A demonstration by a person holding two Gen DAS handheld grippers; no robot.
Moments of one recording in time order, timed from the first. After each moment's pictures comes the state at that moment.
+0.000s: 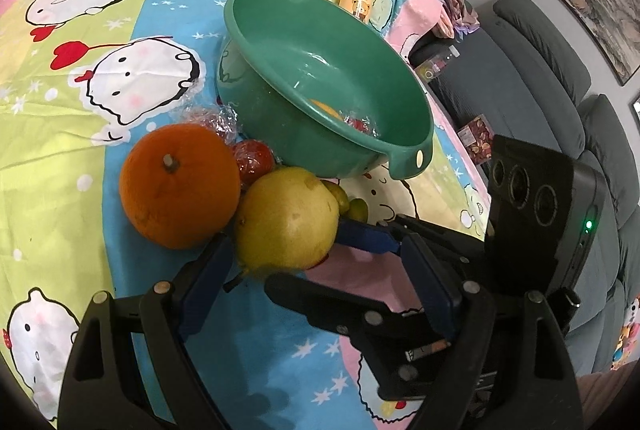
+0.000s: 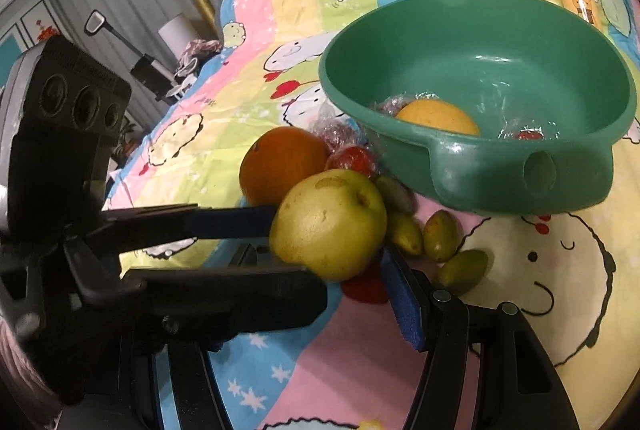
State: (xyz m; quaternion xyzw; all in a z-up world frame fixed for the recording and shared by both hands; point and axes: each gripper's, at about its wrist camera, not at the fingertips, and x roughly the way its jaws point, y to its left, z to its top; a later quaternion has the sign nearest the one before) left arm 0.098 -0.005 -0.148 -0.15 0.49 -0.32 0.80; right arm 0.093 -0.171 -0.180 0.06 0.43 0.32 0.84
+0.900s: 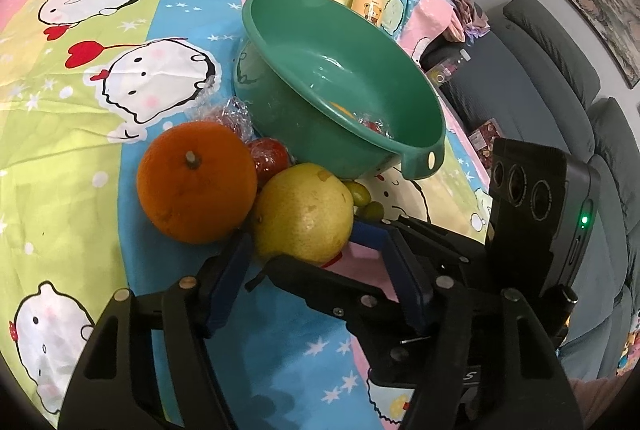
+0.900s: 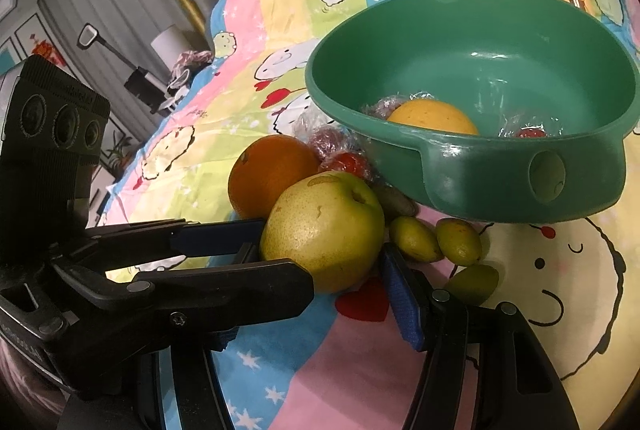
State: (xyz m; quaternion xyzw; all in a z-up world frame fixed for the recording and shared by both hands) left arm 0.095 0.001 -0.150 -0.14 0.49 -0.30 0.81; right arm 0.096 -0.171 -0.185 0.08 0.43 0.32 0.84
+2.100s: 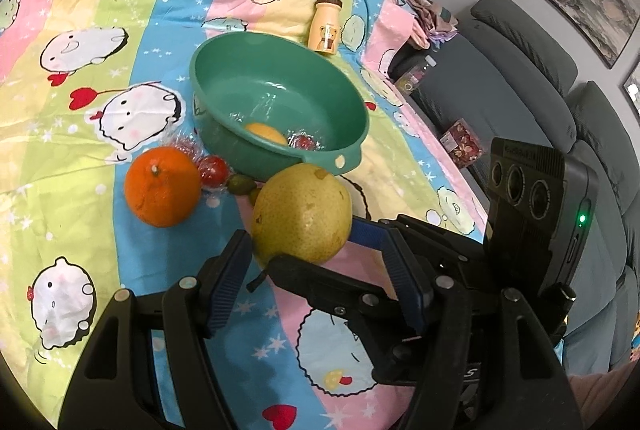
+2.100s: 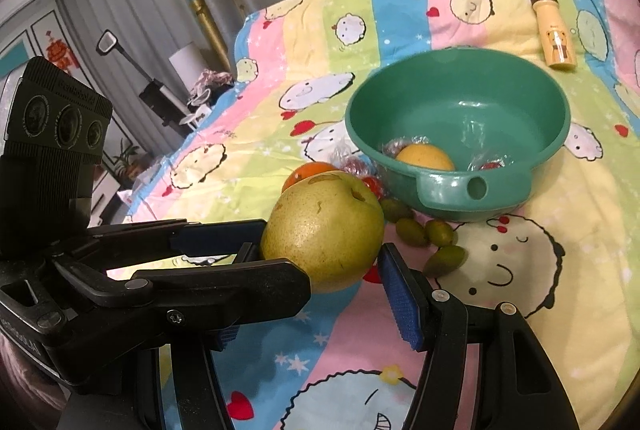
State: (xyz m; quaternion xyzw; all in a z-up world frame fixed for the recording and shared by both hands) left arm 0.050 -0.014 -0.093 -0.12 0.44 -0.32 0.83; right arm 0.046 -0.188 -0.130 0.07 0.38 0.32 0.87
